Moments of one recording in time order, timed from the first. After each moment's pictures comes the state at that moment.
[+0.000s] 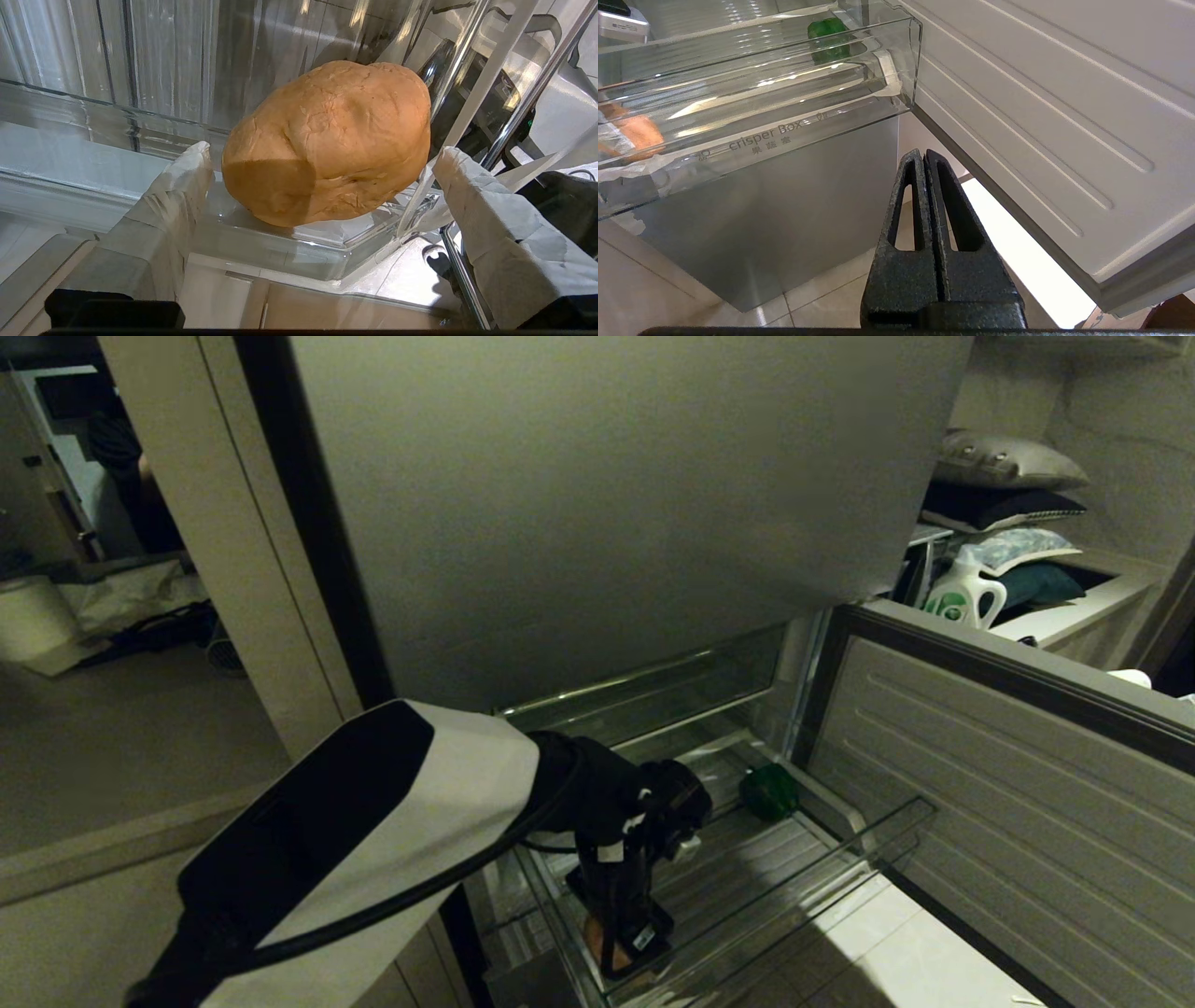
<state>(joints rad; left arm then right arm) -0.83 2.44 -1.83 0.74 0.08 0.08 0.00 0.00 -0.09 0.22 -0.03 0.01</state>
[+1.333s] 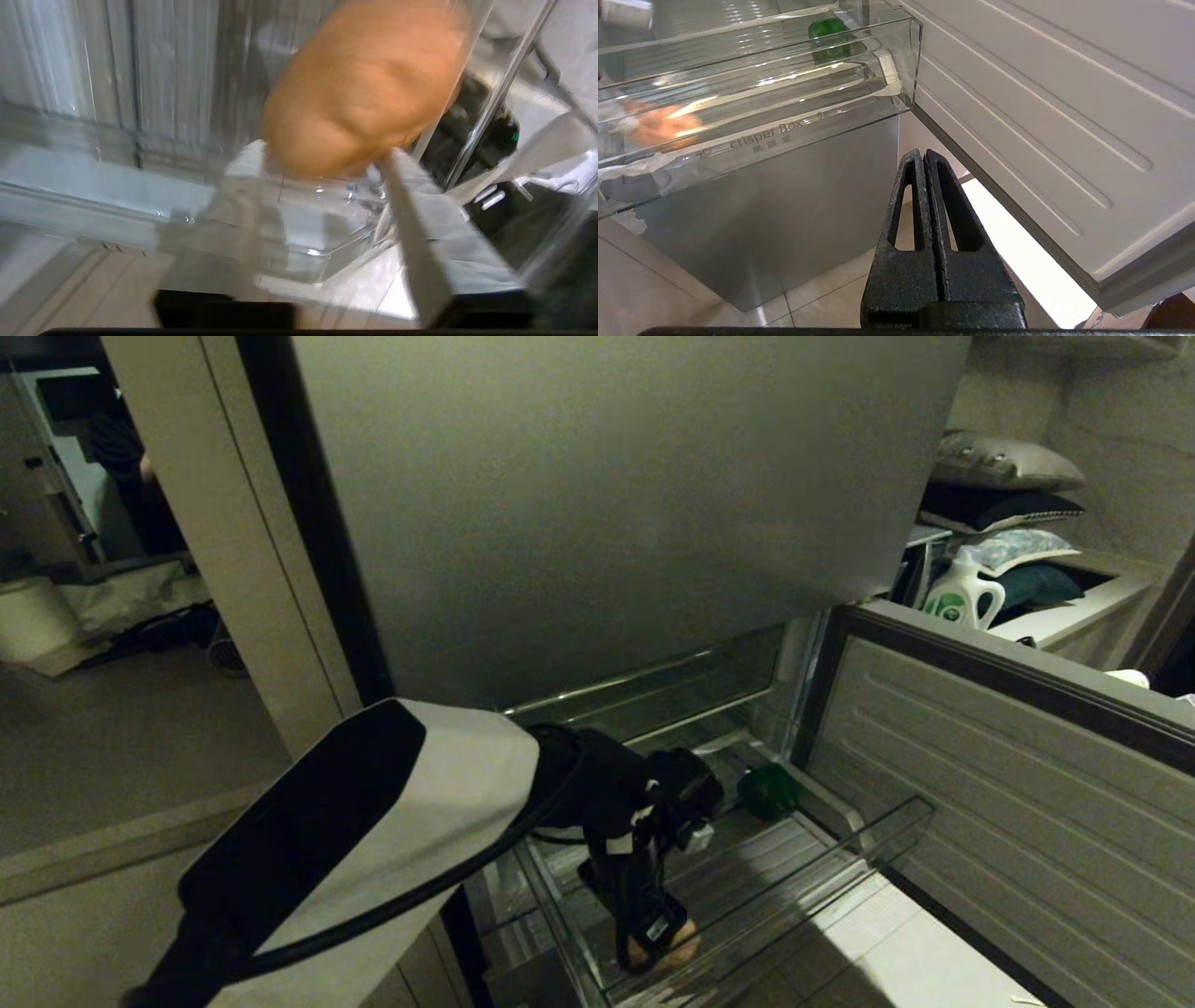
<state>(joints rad) -0.82 2.44 -1.89 0.74 0.08 0.07 0.00 0.00 -0.09 0.22 -0.03 0.01</state>
